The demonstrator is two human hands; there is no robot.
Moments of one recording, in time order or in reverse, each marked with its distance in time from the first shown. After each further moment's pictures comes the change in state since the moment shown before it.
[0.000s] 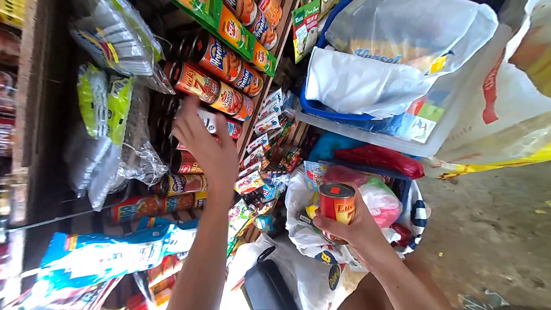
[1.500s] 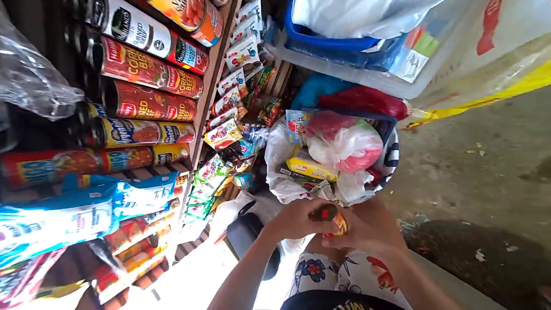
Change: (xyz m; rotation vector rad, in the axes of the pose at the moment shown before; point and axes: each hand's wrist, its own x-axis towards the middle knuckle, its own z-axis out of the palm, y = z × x) left_hand -0.283 0.019 0.060 -0.931 -1.432 -0.041; right_hand -0.091 0.114 -0.105 -0.271 -0.415 0.403
